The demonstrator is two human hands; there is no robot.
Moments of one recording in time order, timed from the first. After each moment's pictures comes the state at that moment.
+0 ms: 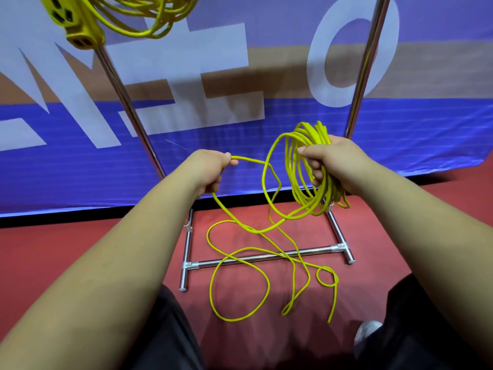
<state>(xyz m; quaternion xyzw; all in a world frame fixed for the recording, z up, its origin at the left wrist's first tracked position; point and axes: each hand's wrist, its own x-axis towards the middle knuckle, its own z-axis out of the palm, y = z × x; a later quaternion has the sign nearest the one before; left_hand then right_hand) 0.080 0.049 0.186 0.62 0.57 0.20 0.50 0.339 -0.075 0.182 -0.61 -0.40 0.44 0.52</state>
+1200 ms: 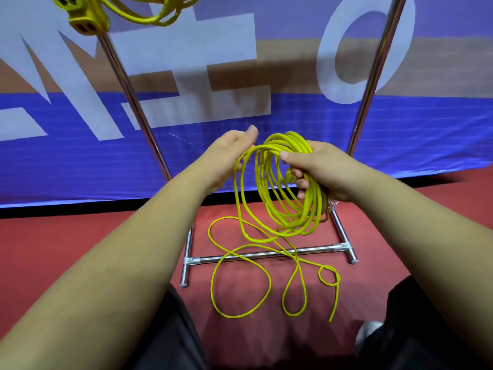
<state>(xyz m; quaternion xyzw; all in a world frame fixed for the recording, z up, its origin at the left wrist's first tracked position) 0.097 0.044 0.186 0.70 0.40 0.29 0.52 0.295 -0.074 0.186 -0.55 -0.45 0.53 0.46</state>
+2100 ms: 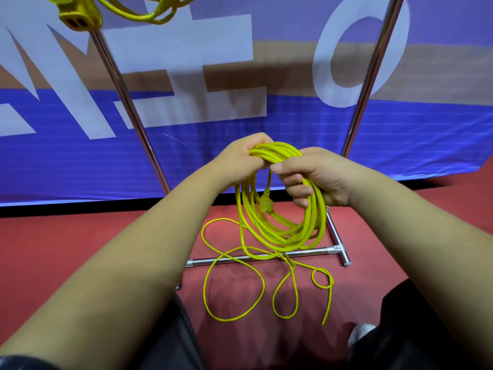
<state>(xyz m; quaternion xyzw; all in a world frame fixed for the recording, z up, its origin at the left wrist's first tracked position) 0.123 0.038 0.186 0.81 0.31 0.23 0.44 0.287 -0.083 0.205 -0.49 -0.41 0.65 0.41</state>
